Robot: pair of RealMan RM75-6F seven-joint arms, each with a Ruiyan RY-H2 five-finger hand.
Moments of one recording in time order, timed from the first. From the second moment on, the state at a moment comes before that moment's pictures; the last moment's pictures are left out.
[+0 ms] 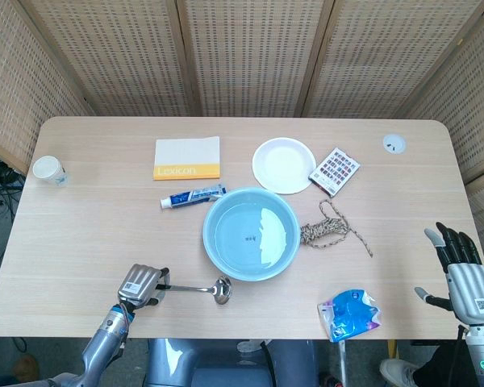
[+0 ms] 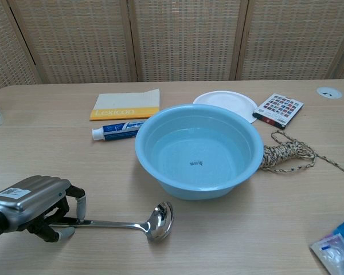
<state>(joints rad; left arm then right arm) -0.39 -1.75 -0.01 -1.37 1.28 1.04 0.45 0.09 -1.07 0.07 -1.66 -1.52 1.48 0.05</state>
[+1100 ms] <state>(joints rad) -0.40 -1.60 -0.01 -1.45 1.39 1.10 0.29 0.09 -1.06 0.06 -1.66 -1.52 1.46 0.04</state>
